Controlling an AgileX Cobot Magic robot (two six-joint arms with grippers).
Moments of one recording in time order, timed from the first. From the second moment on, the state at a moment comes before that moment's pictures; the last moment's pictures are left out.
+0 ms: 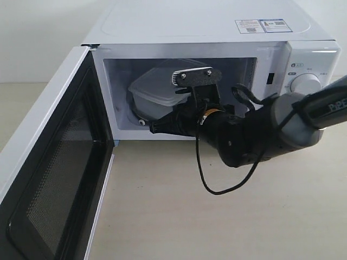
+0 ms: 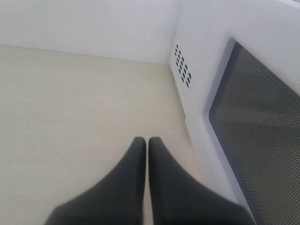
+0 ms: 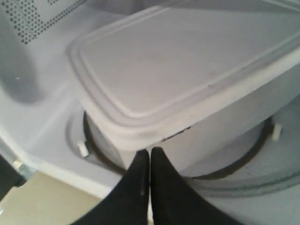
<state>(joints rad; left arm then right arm) -0.06 0.00 0.00 -0.20 0.31 0.04 0.55 2.01 -1.00 0.33 -0.55 -0.10</state>
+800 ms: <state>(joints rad) -0.06 0.00 0.00 -0.20 0.31 0.04 0.67 1.80 -0.74 0.34 -0.56 -0.17</state>
